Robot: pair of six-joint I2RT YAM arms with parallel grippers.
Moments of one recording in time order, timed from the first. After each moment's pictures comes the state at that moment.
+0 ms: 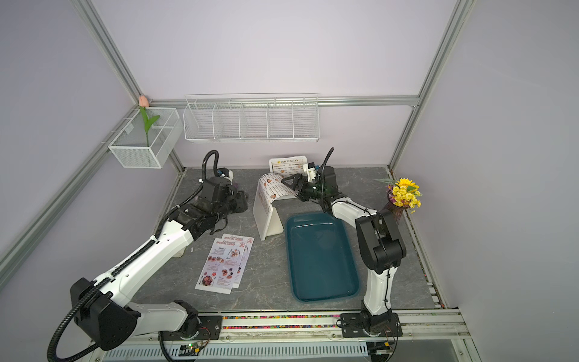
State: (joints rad) left arm -0.58 1.32 1.20 -0.51 -0.22 -0.45; right arm 0.37 1.92 1.27 0.37 -0.78 1.07
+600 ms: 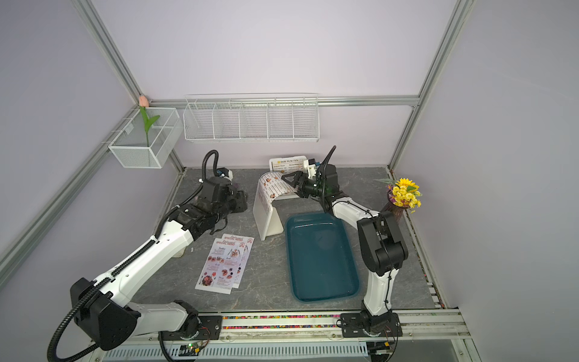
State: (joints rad) left arm -0.58 1.32 1.20 -0.51 -0.23 -0.45; right arm 0.37 1.87 1.27 0.42 -0.78 1.09
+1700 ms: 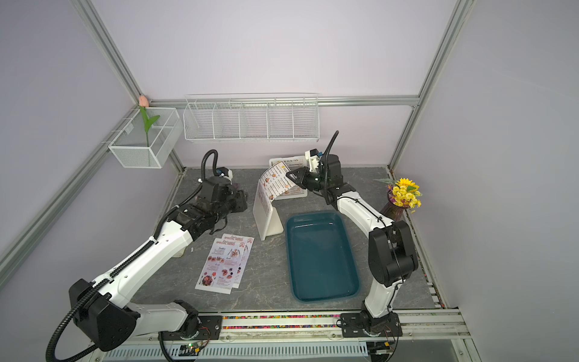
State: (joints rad) left arm -0.58 1.31 1.21 -0.51 -0.23 -0.45; right arm 0.38 1.75 1.38 0.07 -0.68 0.84
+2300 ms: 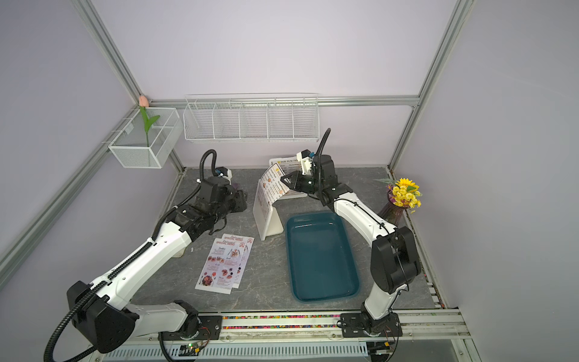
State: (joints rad) left arm -0.58 1.29 1.21 -0.51 -0.23 -0.45; right arm 0.46 1.71 1.41 -0.08 -0.60 0.70
